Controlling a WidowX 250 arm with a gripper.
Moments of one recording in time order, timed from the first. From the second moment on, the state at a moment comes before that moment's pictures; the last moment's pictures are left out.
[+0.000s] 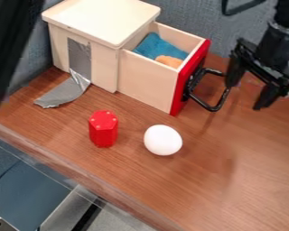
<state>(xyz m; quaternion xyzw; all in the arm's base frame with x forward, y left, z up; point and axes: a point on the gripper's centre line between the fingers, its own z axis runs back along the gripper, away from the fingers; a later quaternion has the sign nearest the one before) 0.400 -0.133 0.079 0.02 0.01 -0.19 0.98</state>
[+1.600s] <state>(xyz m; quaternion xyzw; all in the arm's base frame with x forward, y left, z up) 0.419 -0.146 0.029 0.00 -0.01 -0.04 1.00</state>
